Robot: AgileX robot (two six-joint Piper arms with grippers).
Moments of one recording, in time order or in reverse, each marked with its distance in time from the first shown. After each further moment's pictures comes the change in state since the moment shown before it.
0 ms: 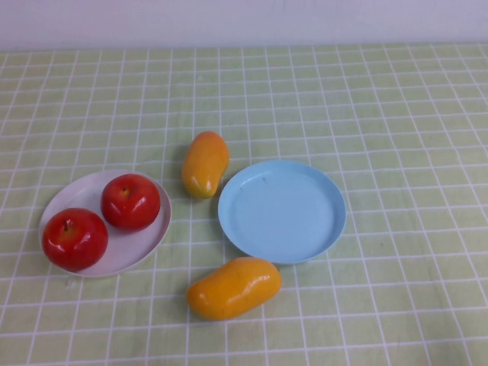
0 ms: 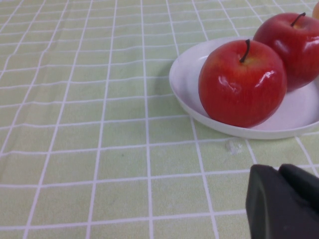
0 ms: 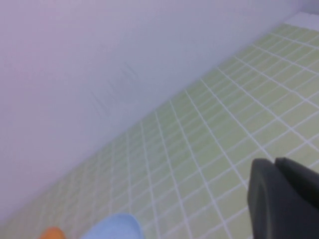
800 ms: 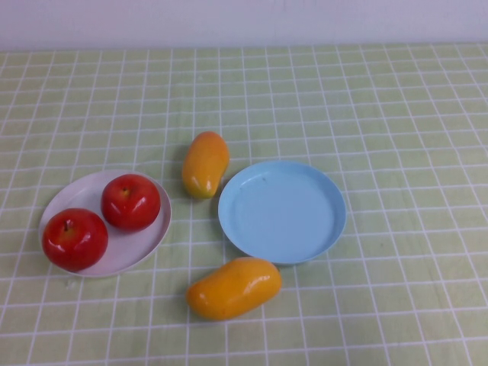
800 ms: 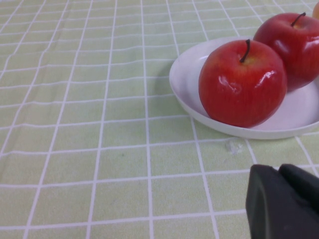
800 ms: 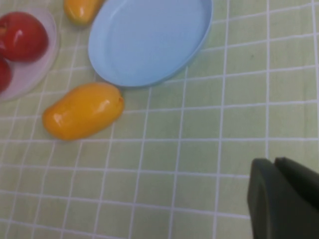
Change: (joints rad) right arm 0.000 0.602 -0.573 -0.091 0.805 -0.146; left arm 0.000 0.000 0.000 0.000 0.000 0.000
